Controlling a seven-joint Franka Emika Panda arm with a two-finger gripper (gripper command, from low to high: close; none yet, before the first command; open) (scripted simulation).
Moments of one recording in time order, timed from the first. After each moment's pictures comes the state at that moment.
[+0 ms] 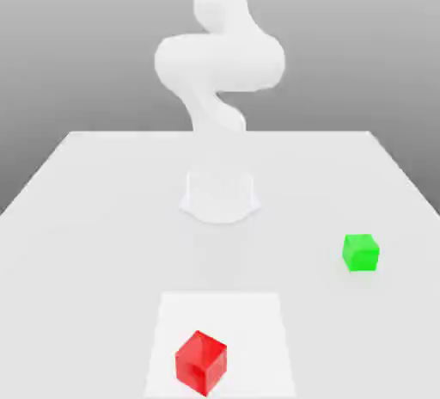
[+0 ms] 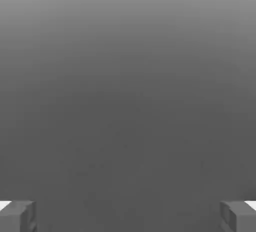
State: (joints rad) arm -0.03 -0.71 0.02 -2.32 -0.02 2.34 0.86
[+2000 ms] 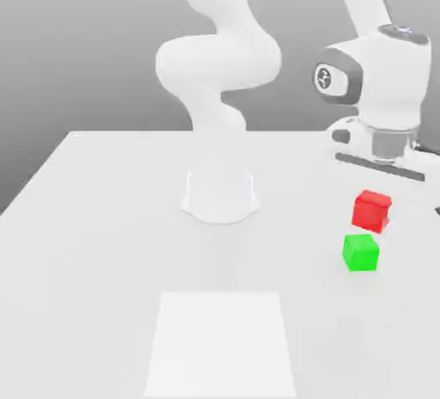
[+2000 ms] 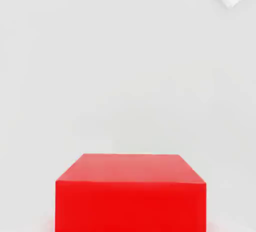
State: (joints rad) arm 0.42 -0.27 0.56 -2.91 0.31 2.66 2.14
